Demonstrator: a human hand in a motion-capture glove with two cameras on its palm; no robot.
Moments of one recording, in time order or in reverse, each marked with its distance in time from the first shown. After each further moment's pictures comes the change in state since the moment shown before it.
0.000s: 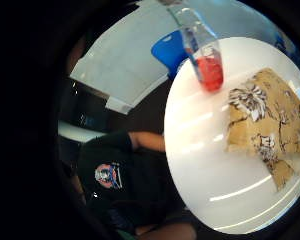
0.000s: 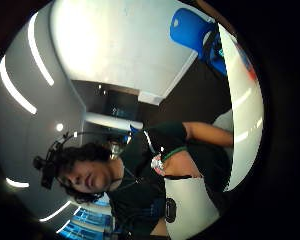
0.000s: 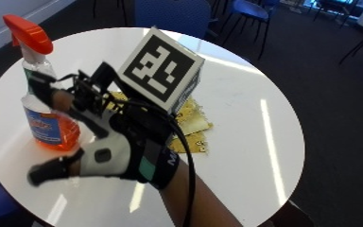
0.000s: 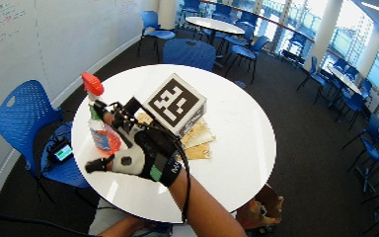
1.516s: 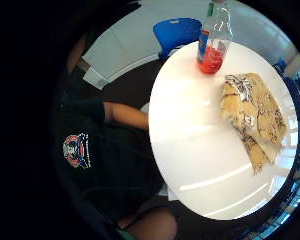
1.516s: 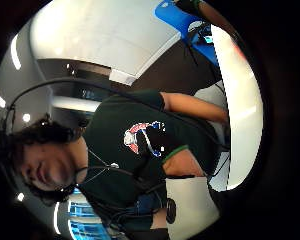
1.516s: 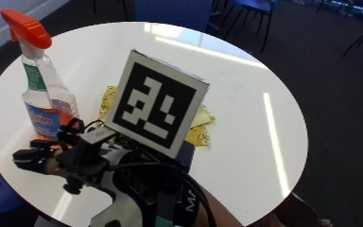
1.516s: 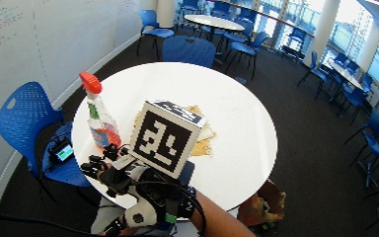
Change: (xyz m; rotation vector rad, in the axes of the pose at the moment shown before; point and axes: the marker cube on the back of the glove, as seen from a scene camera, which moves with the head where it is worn) arm -0.019 0.045 0.027 -0.159 0.353 -0.055
